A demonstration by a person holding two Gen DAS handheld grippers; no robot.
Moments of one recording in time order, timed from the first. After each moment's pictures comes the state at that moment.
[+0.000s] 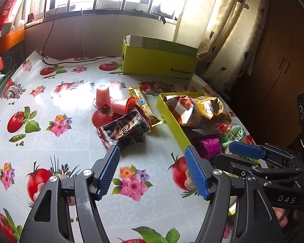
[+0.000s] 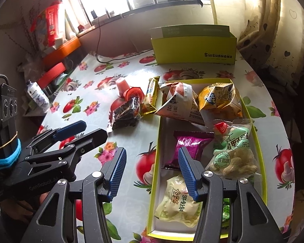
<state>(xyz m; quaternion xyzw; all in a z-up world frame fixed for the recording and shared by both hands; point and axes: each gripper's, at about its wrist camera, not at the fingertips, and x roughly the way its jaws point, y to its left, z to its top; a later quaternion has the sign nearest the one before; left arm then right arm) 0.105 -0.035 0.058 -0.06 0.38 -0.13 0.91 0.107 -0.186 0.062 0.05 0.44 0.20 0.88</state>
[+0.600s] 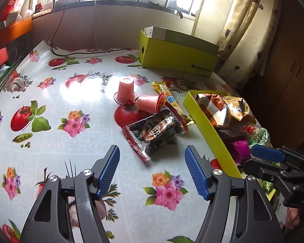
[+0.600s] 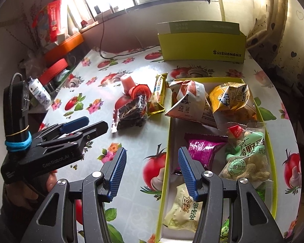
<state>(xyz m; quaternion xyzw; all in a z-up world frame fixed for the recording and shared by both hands) 0.137 -0.002 0.035 -0.06 0.41 -0.11 0.91 0.119 -0.170 0.055 0.05 0.44 0.21 0.87</state>
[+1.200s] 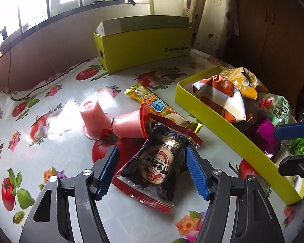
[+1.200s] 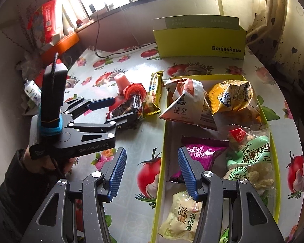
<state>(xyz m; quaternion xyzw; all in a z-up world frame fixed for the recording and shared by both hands) 0.206 -0.036 0.005 0.10 0.40 -0.22 0.89 0.138 -0.172 0.043 0.05 0.45 0.21 0.86</state>
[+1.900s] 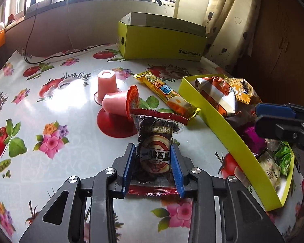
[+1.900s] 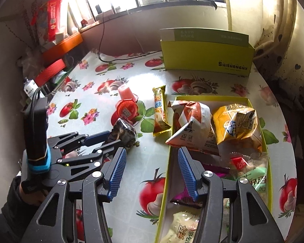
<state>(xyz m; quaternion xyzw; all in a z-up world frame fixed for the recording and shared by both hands) 0.165 -0.009 0.005 -0.01 0.41 -0.17 0.90 0.160 -0.153 0.062 0.02 0.43 0.21 0.88</state>
